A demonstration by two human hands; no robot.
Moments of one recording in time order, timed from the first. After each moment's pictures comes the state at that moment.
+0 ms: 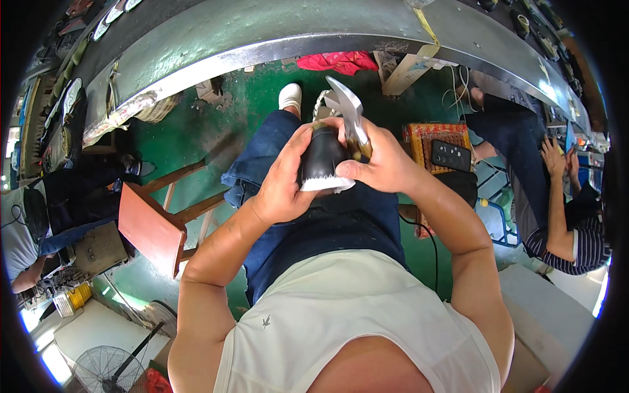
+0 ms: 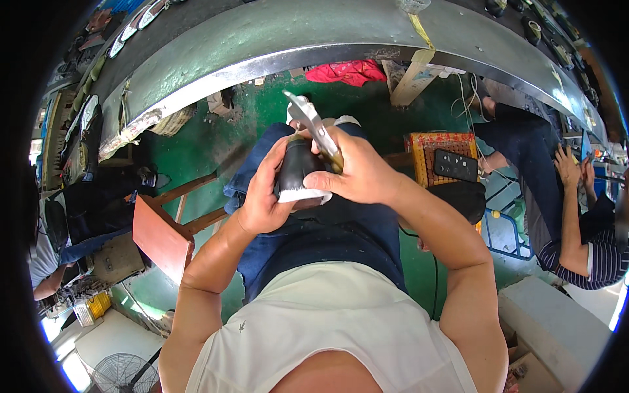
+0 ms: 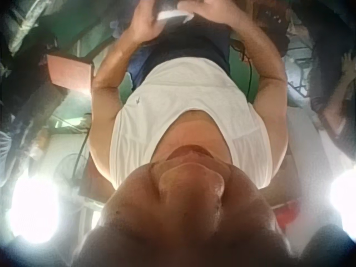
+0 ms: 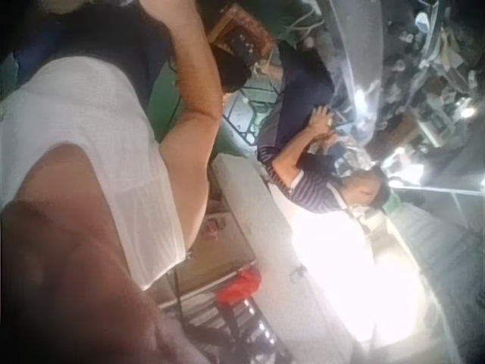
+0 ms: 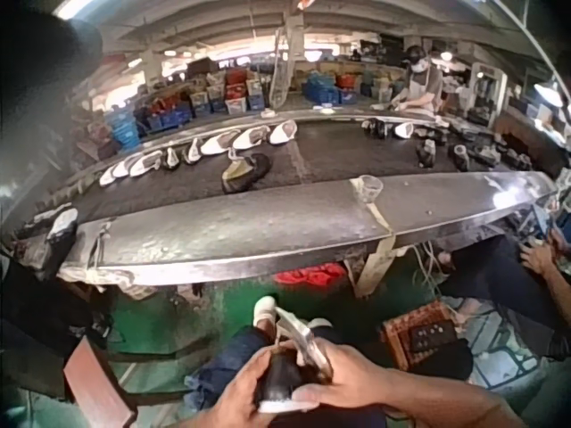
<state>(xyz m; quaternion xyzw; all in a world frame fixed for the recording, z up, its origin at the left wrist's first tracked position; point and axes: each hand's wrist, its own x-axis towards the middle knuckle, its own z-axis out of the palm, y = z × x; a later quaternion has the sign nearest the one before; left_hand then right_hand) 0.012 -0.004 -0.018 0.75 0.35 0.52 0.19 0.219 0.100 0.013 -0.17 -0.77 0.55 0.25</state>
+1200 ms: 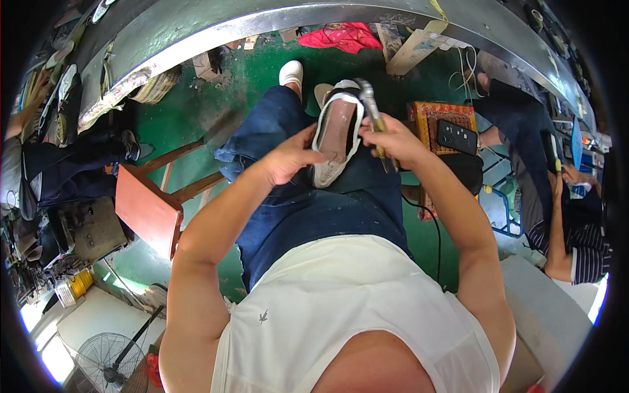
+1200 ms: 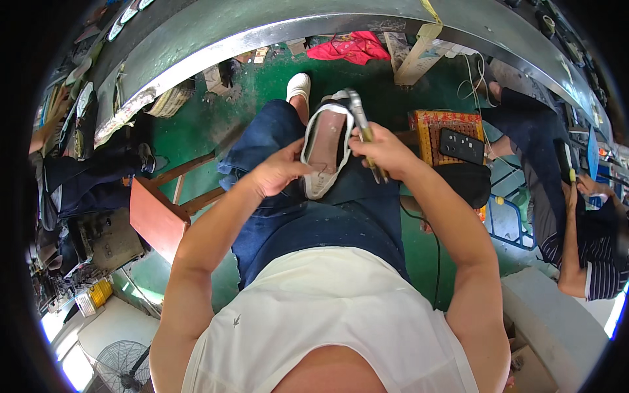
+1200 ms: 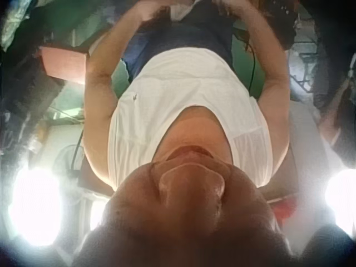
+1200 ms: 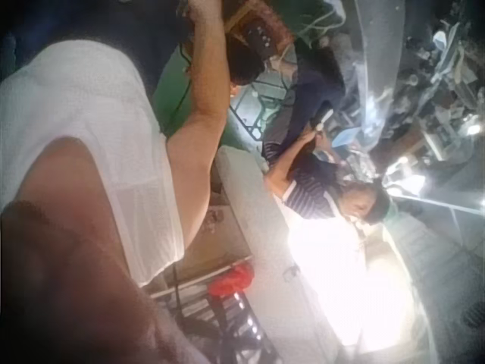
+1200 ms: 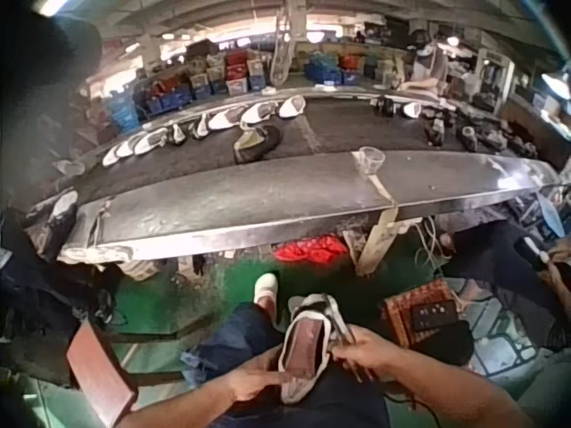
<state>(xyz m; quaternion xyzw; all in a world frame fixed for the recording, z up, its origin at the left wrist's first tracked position) 0.014 -0.012 -0.097 0.26 0.44 0.37 0.78 0.261 0.096 -0.083 -0.46 -0.47 0.74 0.12</state>
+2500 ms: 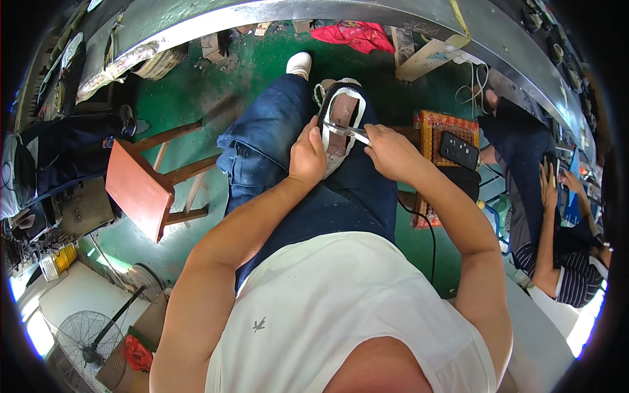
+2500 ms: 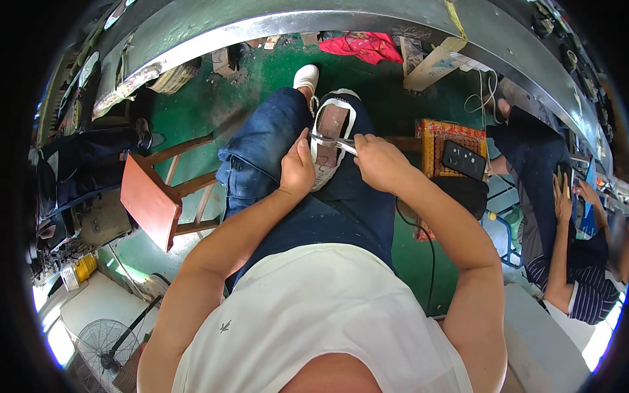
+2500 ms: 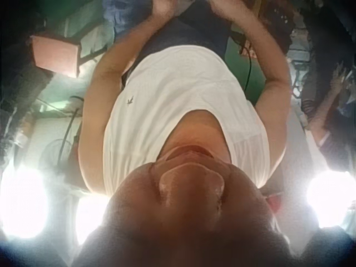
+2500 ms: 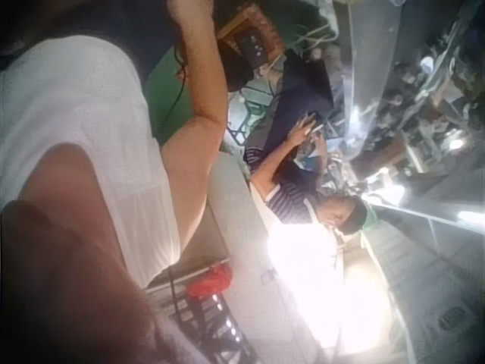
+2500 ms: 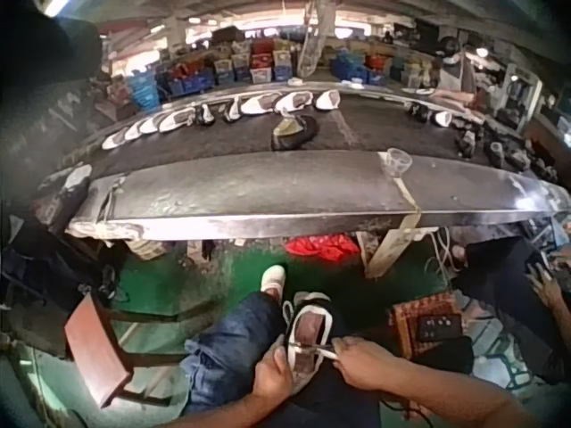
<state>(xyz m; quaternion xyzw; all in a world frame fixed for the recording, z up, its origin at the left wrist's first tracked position) 0.069 -0.029 -0.154 0.42 0.74 0.45 0.27 0.253 0.093 -0.079 -0.28 -0.92 0.25 -0.04</state>
